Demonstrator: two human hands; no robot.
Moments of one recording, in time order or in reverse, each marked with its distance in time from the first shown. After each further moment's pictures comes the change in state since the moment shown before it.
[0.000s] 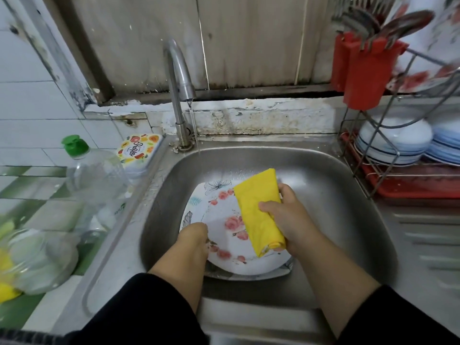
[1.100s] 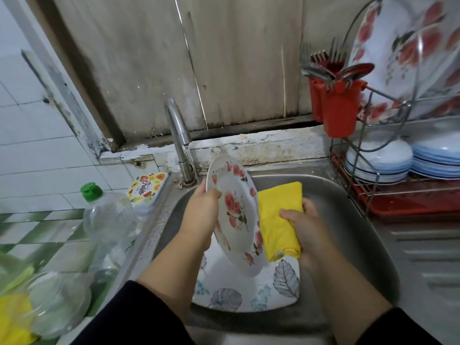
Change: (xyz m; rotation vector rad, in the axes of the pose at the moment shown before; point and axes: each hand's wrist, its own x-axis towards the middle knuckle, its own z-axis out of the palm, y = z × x) left_hand -0.087 0.077 0.012 0.115 -0.279 0.723; right_hand -0.004 -0.023 -0.024 0.383 0.162 -0.033
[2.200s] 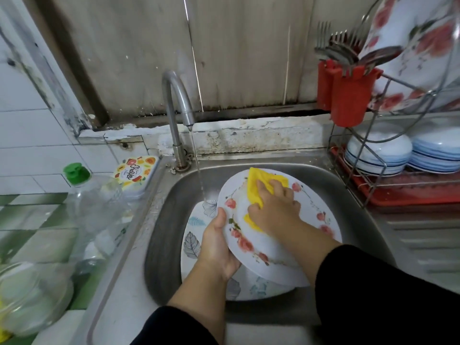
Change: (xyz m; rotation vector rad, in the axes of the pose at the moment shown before) left_hand -0.011 -0.081 0.007 -0.843 -0.283 -0.439; right_hand 0.037 0.022 0.041 -1.579 -0.056 -0.240
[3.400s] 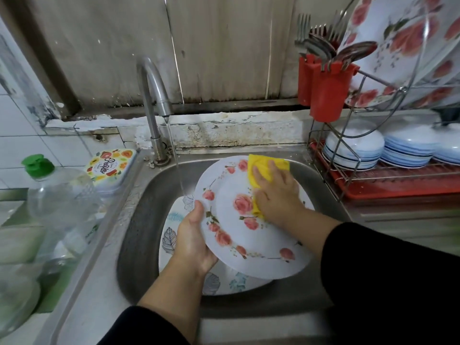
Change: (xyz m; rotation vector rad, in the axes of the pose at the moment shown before) left_hand -0.006 0.001 0.006 0.033 -0.019 0.084; right_hand 0.012 0.053 -0.015 -0.157 0.103 -0.142
